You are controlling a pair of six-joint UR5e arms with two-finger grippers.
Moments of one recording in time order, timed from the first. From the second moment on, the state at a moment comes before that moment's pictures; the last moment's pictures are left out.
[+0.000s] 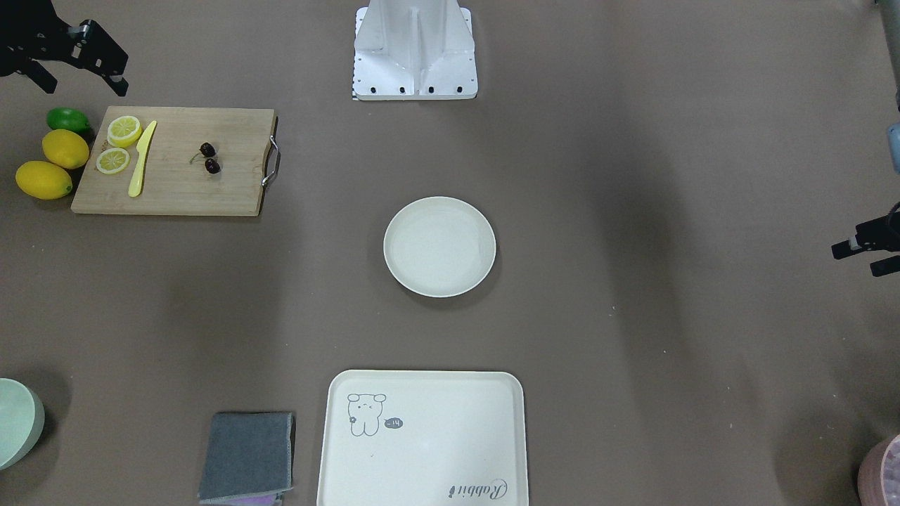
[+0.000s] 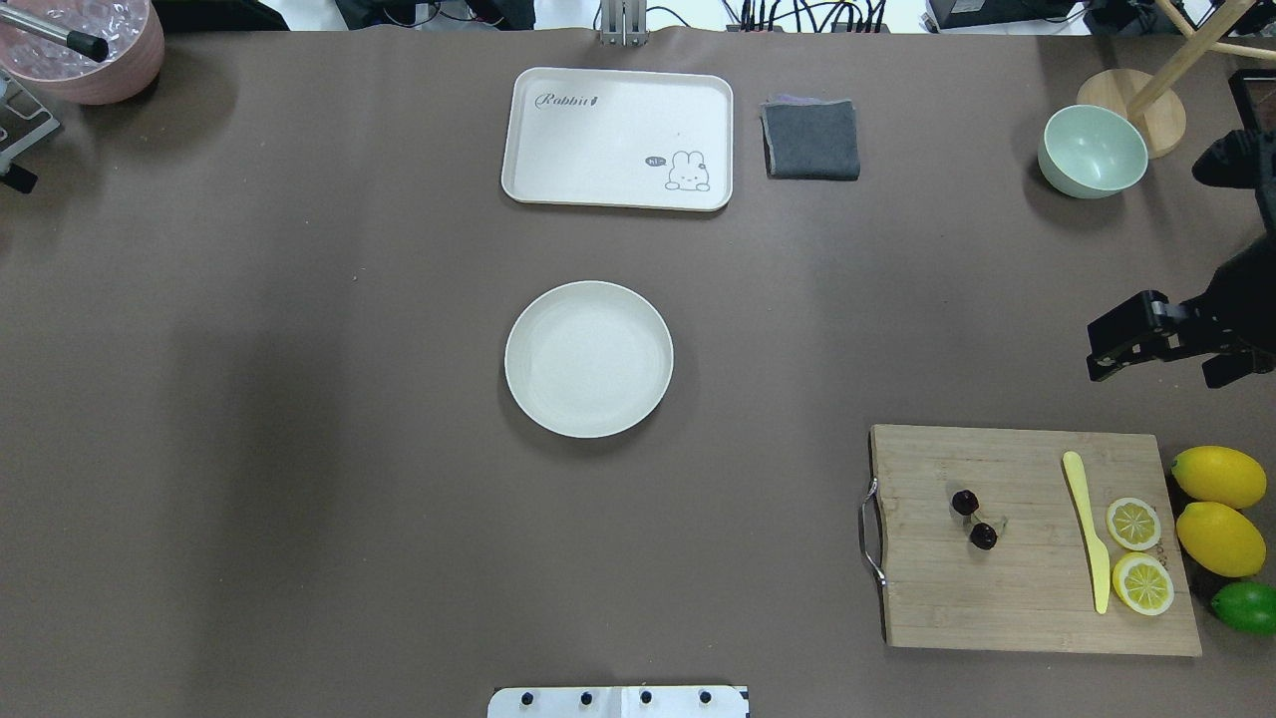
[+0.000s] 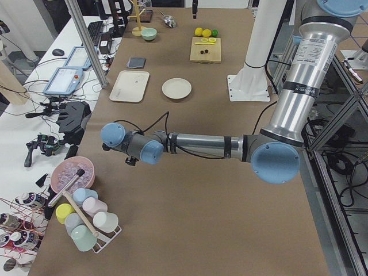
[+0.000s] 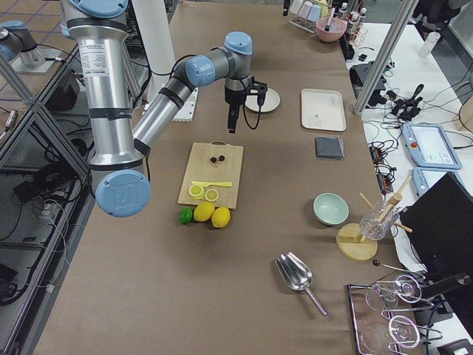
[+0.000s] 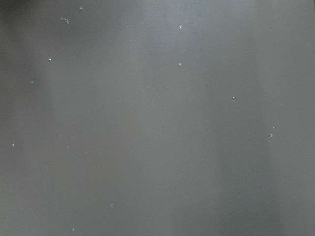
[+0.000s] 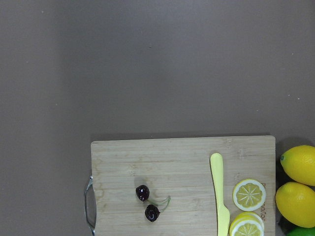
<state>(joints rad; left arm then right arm) -1.40 -1.86 -1.29 -1.90 -2.73 -0.19 0.94 -1.52 2.41 -1.99 2.17 0.85</state>
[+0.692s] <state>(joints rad) -1.39 -1.90 -1.29 -1.89 -2.73 -0.20 0.68 -1.65 2.29 -1.65 1.92 1.07</state>
